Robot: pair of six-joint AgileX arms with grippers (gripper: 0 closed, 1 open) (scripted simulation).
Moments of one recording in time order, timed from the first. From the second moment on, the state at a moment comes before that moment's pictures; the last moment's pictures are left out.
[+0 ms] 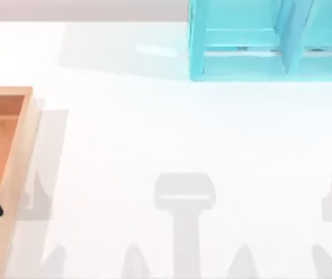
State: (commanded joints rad) left arm 0.00 0.00 0.00 0.00 0.00 0.00; right arm 0.00 0.00 0.00 0.00 0.00 0.00
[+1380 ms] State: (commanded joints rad) left arm 0.00 0.00 0.00 0.00 0.00 0.00; right arm -0.34 1.79 0.73 0.97 -0.29 -0.02
